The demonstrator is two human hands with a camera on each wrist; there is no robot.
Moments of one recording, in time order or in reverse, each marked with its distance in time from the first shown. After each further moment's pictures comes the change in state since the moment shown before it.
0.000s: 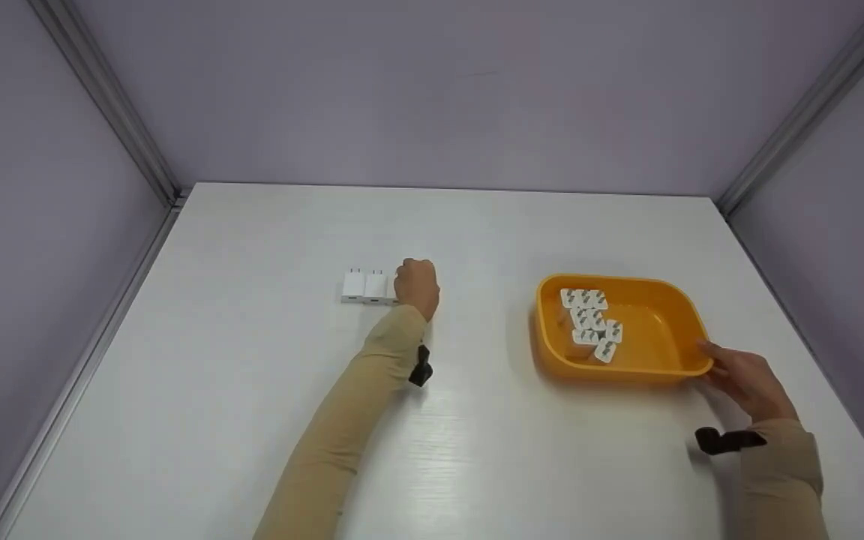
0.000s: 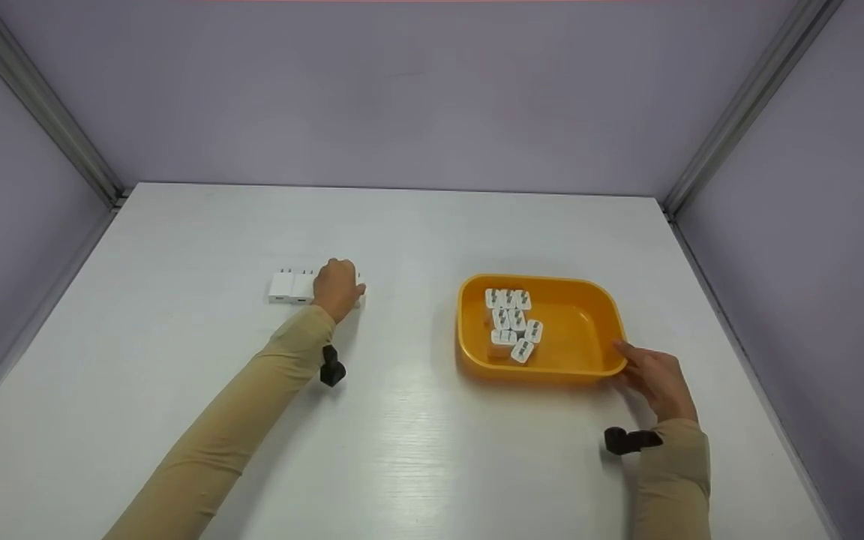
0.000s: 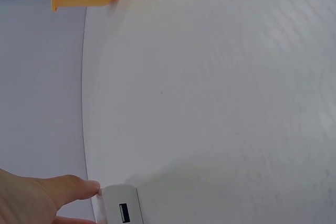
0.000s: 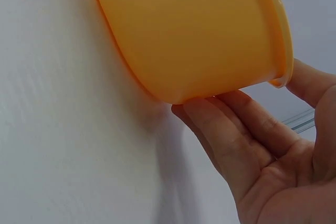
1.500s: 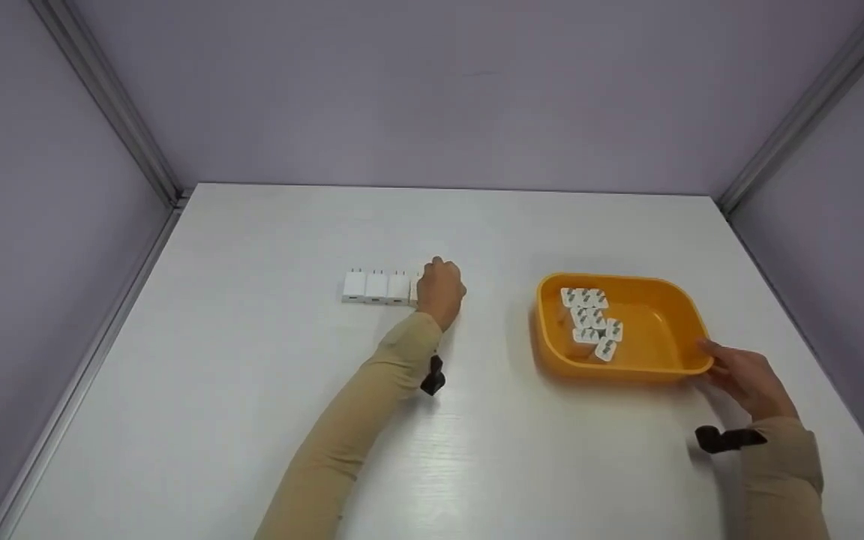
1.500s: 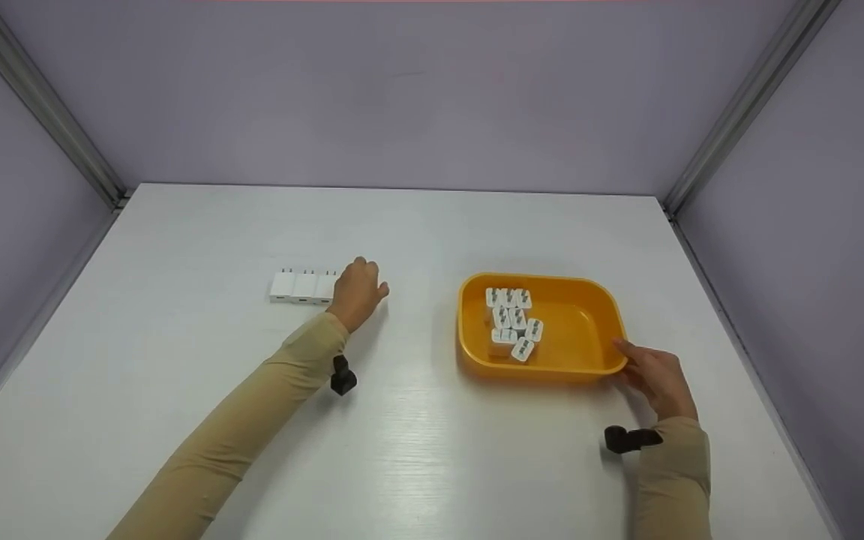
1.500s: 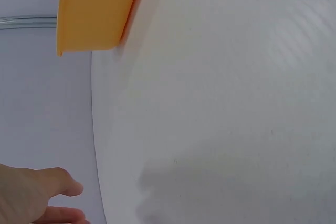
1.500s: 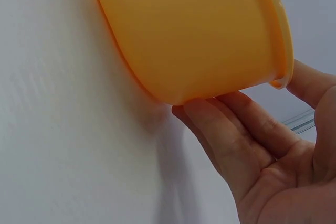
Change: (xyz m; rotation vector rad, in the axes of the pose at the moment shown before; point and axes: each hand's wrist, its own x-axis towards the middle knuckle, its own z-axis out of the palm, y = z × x) left_hand -0.019 0.023 -0.004 -0.061 0.104 0.183; right_hand 0.007 -0.003 0.003 -0.001 0.017 0.079
